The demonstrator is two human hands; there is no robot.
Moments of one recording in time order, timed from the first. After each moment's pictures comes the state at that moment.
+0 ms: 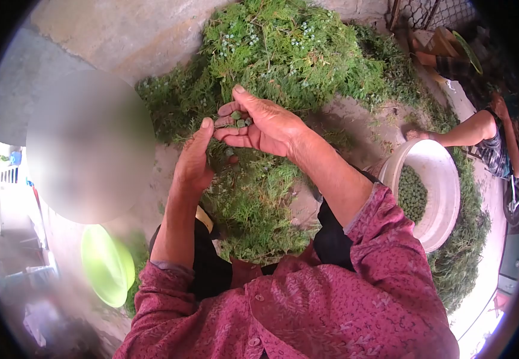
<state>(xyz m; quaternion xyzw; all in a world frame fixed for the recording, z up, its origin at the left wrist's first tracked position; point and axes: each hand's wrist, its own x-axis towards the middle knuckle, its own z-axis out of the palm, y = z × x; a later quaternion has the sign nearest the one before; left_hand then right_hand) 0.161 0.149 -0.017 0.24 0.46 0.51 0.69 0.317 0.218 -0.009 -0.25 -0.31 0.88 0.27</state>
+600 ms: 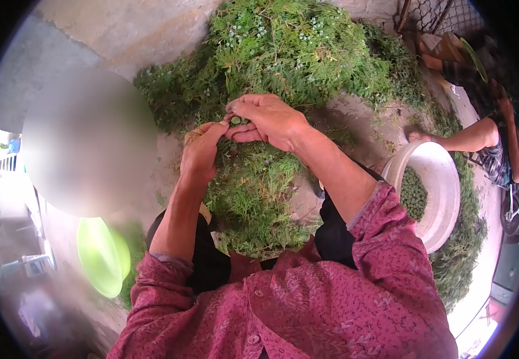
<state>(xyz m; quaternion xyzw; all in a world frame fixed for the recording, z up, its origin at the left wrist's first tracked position) 0.156 0.151 -0.056 0.27 0.59 0.52 0.55 0.310 0.215 -0.017 -0.32 -0.41 0.82 0.24</state>
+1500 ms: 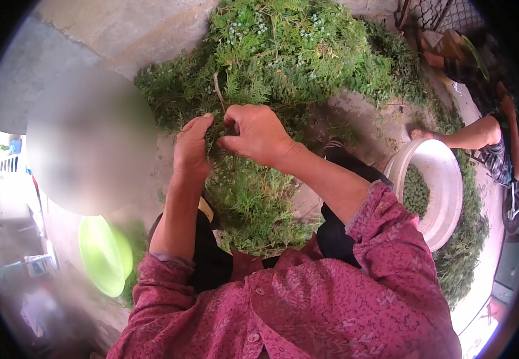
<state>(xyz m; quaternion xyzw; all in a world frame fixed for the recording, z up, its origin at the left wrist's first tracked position) 0.148 0.153 -0.047 0.16 0.49 0.64 0.57 0.294 0.190 -0.029 -0.36 -0.78 0.42 0.30</state>
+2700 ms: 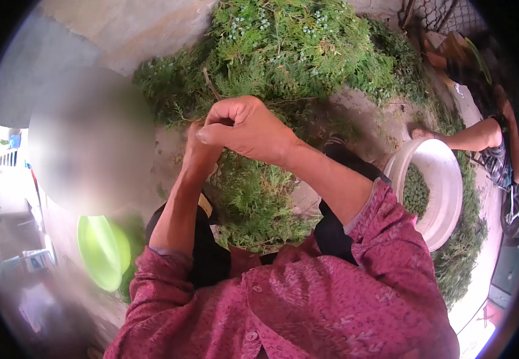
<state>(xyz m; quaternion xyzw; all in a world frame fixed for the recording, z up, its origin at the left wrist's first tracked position) 0.163 0.137 -0.024 0.45 0.66 0.43 0.43 0.293 0.178 0.009 -0.29 -0.59 0.71 0.27</state>
